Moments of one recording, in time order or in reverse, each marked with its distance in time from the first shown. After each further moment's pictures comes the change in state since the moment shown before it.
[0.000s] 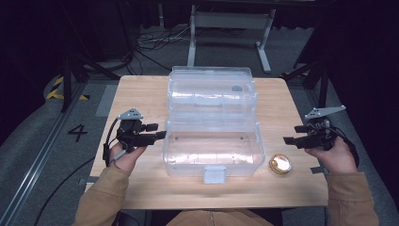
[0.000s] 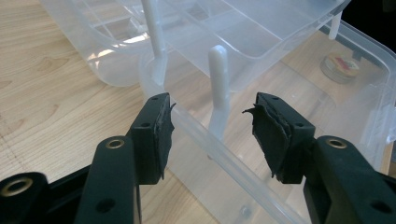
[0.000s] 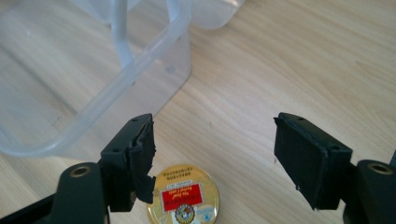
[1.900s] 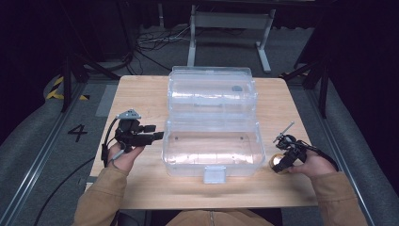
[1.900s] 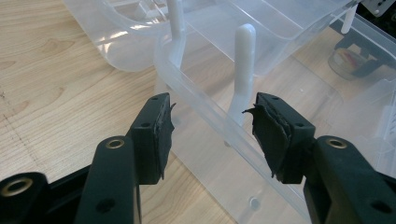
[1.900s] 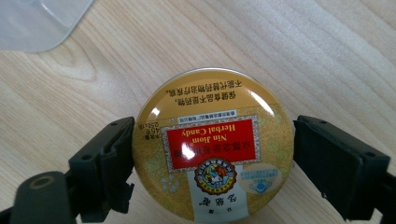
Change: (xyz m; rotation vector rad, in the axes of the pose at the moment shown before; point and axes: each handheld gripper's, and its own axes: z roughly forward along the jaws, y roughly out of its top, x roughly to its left) left arm 0.011 -0.006 0.002 0.027 0.000 -0.033; right arm 0.016 -0.030 0.096 0.548 0.047 -0.061
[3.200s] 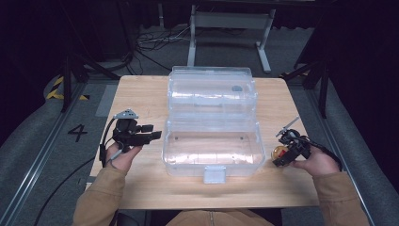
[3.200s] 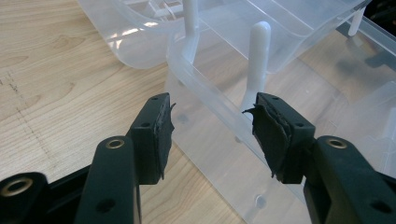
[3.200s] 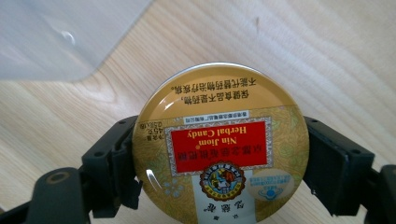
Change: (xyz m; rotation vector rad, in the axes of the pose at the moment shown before) left arm 0.005 -0.003 -0.004 -0.006 0.015 -0.022; right arm 0.003 0.004 -0.031 -0.097 -0.028 0.014
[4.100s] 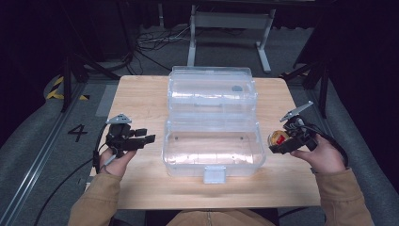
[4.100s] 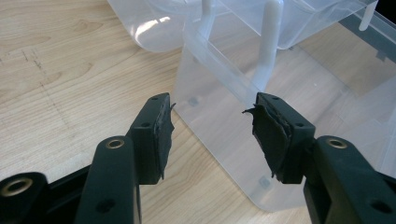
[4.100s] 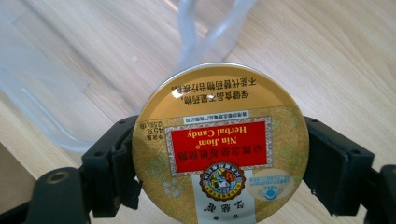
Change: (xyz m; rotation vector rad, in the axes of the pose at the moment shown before) left arm 0.001 -0.016 -0.016 -0.002 0.042 -0.038; right arm 0.023 0.020 -0.067 -0.215 0.012 -0.025
